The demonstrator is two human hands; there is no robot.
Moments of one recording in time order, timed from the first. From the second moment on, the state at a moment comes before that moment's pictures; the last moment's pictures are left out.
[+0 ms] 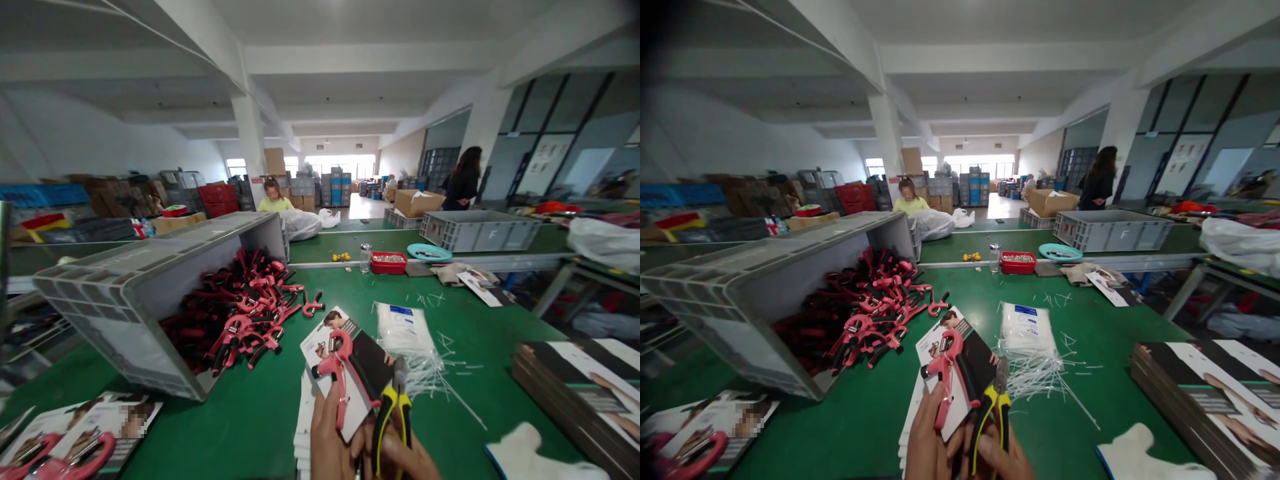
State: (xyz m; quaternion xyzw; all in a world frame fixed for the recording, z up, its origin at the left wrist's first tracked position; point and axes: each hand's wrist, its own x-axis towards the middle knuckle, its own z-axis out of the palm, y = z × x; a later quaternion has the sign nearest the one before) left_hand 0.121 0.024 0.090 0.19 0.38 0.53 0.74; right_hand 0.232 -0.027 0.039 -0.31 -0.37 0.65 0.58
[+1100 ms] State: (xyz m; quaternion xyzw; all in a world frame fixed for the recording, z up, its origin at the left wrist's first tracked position) left_hand 0.037 0.059 0.139 0.81 0.47 0.24 0.27; right_hand 0.298 0.059 0.237 -0.49 -0.66 0.55 -0.13
